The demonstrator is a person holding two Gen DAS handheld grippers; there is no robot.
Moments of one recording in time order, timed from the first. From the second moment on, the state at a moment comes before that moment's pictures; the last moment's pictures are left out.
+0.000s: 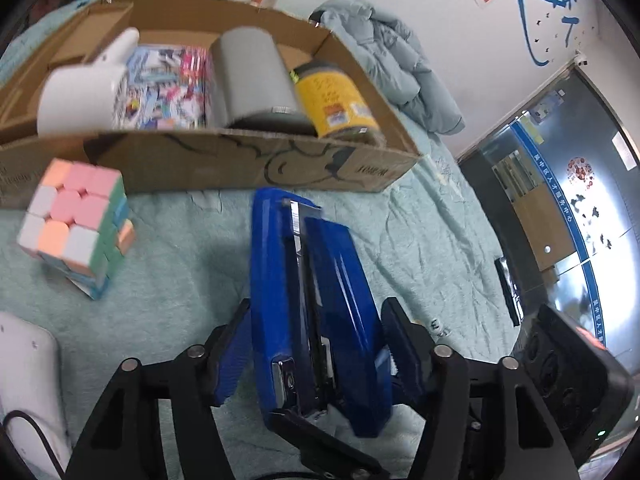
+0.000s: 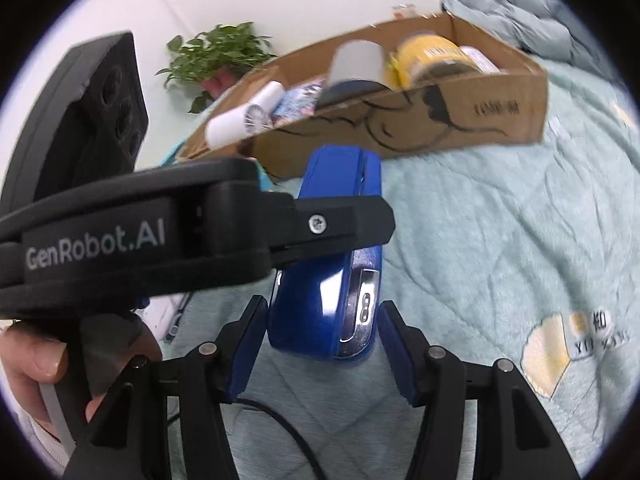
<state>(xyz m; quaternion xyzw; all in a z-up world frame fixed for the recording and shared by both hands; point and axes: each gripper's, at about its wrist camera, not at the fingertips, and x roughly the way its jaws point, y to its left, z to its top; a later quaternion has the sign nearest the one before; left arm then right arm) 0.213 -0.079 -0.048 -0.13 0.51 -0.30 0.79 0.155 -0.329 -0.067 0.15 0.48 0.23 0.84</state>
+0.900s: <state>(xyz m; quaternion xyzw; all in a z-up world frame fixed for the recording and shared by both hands) 0.285 -0.038 0.053 -0.13 0.41 -0.30 0.85 0.216 -0.297 0.001 0.09 0.40 0.26 0.88</state>
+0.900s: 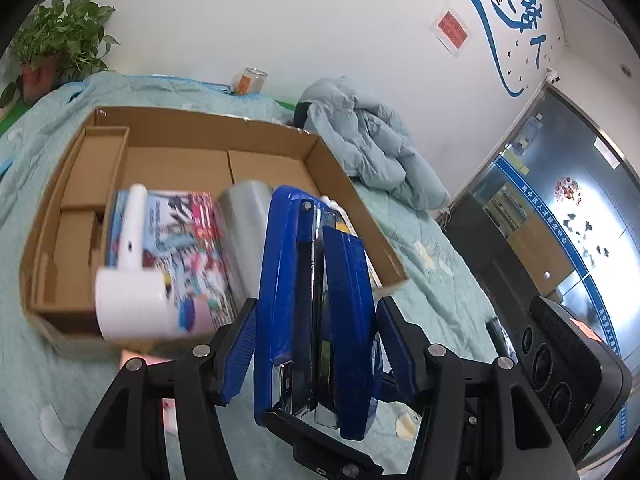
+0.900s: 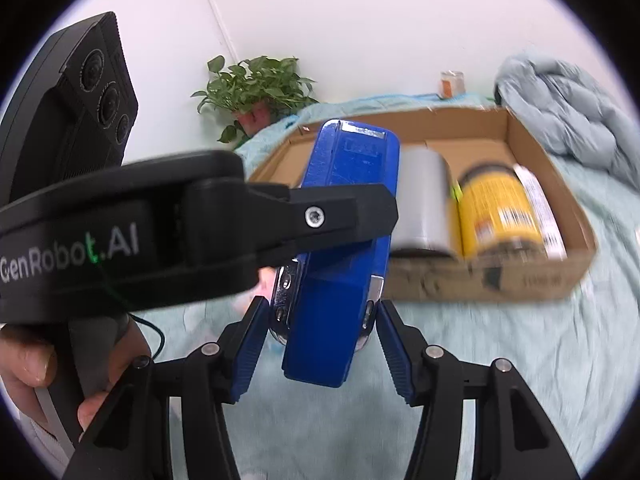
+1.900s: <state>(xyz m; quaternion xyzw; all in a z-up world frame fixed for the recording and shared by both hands) 0.407 0.007 0.000 -0.14 0.46 -0.26 0.84 0.300 -0.262 -0.023 0.06 0.43 0.22 0.87</state>
